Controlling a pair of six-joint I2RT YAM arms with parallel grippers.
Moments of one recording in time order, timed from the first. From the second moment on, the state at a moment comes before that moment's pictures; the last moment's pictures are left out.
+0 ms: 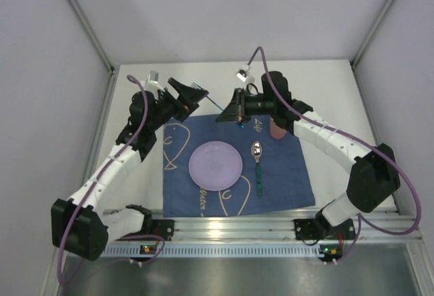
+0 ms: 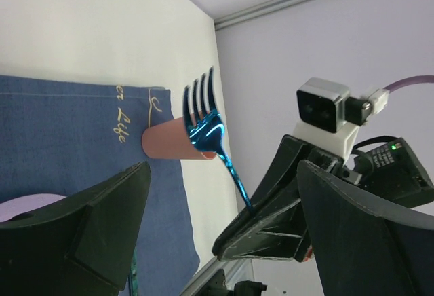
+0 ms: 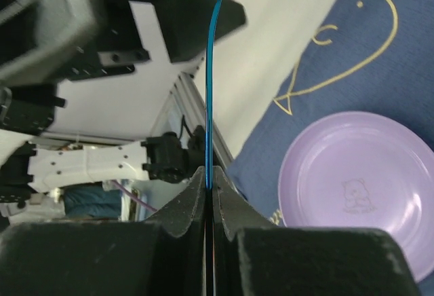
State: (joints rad) left arm -0.31 1.13 0.89 0.12 0.33 -1.11; right arm 0.60 1.52 1.24 -0.13 -0.72 0.69
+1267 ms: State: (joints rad) left arm -0.15 1.47 1.15 -0.49 0.60 -0.51; right arm 0.48 1.42 1.35 -0.33 -0.57 0.60
